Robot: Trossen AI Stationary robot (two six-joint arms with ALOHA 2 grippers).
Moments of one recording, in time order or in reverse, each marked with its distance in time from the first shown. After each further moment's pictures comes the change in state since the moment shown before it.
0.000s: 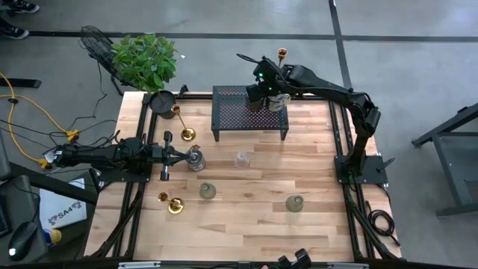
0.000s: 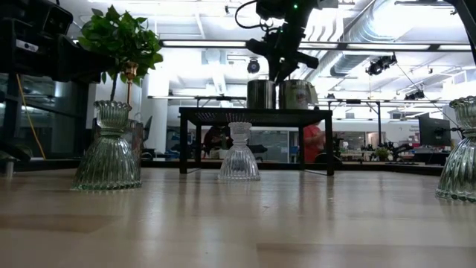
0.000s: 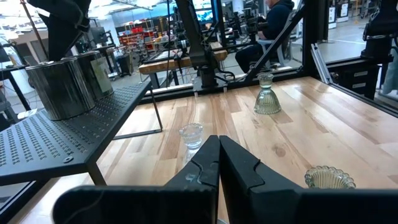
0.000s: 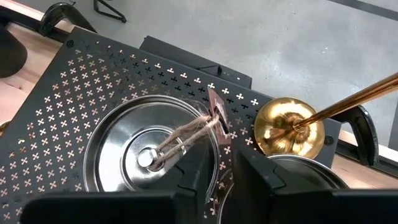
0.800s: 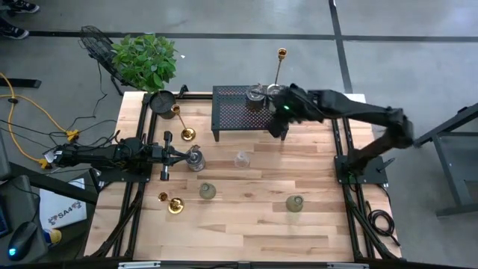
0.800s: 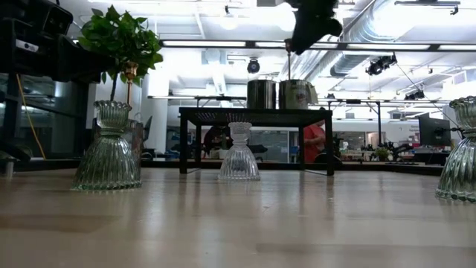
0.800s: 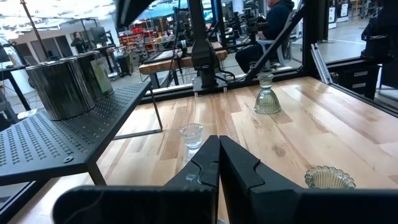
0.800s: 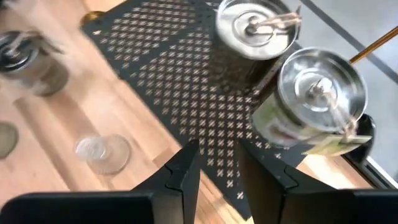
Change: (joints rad) left arm 0.000 0.000 0.000 0.000 0.000 0.000; right arm 0.279 -0.377 -0.311 -0.020 0.001 -0.232
